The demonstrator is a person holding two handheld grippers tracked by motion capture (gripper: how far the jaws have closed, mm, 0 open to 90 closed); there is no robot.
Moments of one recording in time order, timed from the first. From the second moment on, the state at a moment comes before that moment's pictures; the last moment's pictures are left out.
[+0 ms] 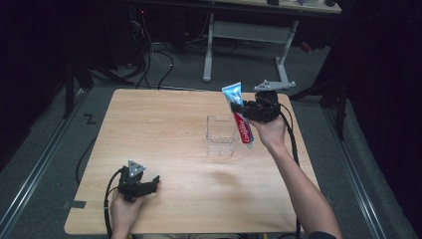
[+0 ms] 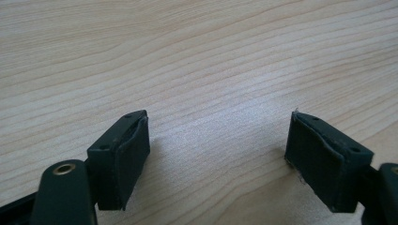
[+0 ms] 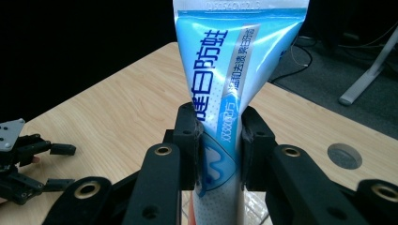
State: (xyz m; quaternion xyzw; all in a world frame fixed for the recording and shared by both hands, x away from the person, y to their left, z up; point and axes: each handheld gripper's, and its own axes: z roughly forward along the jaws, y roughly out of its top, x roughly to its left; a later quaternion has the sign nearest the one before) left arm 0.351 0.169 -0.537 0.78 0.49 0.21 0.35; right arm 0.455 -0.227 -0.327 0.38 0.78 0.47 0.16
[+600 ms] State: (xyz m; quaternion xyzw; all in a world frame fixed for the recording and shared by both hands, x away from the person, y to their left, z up) left arm 0.351 0.169 -0.537 0.78 0.49 0.21 0.35; right arm 0.472 -0.213 -0.330 0.38 0.77 0.48 0.18
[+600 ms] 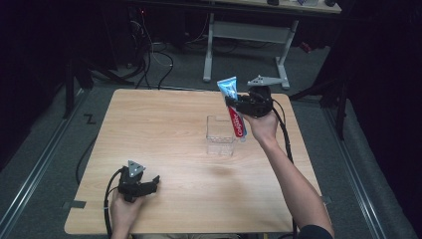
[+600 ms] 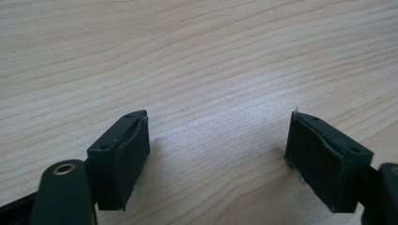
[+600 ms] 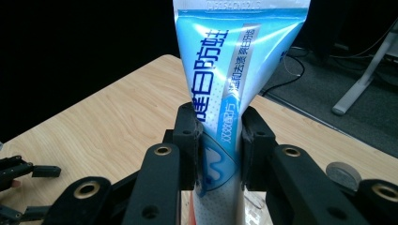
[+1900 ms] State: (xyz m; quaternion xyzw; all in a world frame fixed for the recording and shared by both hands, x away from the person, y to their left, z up) left arm 0.351 0.169 -0.537 0.78 0.49 0.21 0.35; right arm 0.498 -0.199 -0.349 0.40 0.76 0.47 0.18
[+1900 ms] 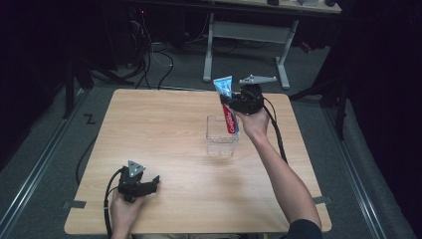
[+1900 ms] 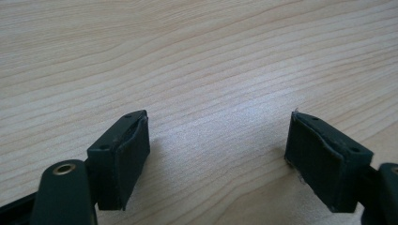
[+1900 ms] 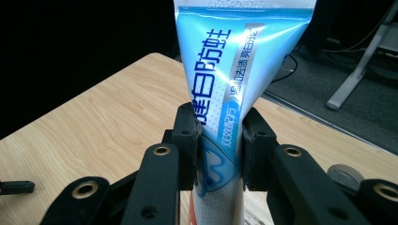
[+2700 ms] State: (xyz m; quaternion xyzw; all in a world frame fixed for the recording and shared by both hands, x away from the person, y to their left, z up) left arm 0.351 0.169 -0.537 0.78 0.49 0.21 0.35; right arm 0.501 -0.195 -0.373 0.41 0.77 0.46 0.17
